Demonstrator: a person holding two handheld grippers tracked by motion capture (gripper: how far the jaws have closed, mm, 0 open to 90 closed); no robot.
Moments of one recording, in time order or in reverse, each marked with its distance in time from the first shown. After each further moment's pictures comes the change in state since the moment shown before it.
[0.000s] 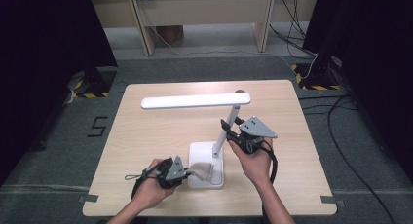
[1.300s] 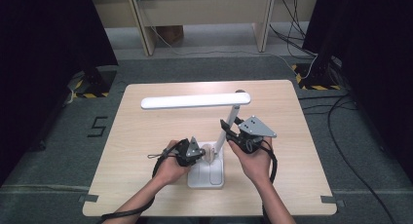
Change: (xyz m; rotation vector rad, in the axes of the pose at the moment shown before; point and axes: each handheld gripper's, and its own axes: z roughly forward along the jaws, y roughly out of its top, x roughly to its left) left arm 0.027 0.024 0.056 0.038 0.038 -0.009; right arm 0.000 0.000 0.001 0.016 0.006 -0.002
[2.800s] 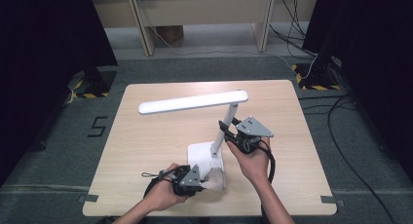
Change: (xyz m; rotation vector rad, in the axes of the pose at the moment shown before) left arm -0.064 -0.008 -0.043 -0.046 -0.294 0.122; right arm 0.003 -0.003 0.005 0.016 0.011 -0.008
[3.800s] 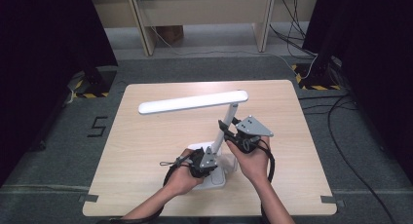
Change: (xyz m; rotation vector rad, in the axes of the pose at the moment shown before) left arm 0.033 0.034 0.036 0.007 0.186 -0.064; right arm 0.000 0.000 0.002 0.000 0.001 0.005
